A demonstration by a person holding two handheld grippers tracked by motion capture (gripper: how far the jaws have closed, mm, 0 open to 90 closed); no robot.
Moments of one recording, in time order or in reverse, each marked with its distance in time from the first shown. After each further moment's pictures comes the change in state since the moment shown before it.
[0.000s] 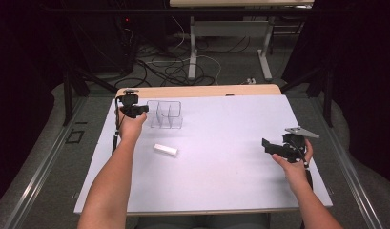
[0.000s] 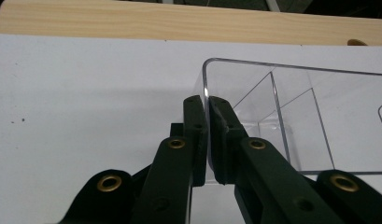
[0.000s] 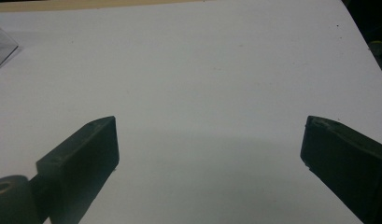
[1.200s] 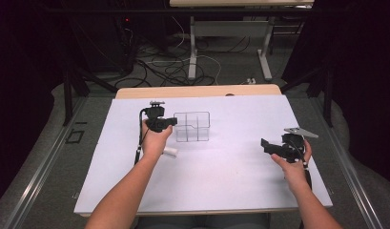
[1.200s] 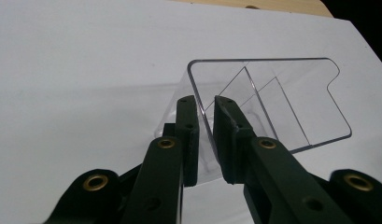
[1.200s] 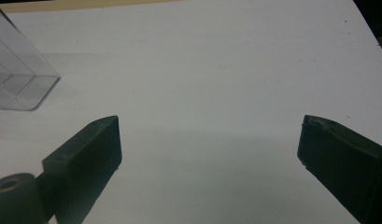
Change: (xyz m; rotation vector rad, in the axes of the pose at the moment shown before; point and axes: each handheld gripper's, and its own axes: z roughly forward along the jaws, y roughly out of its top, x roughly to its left) left arm -0.088 -0.041 -0.011 0.028 -0.191 0.003; right arm 0.002 -0.001 0.001 0.007 0.015 0.012
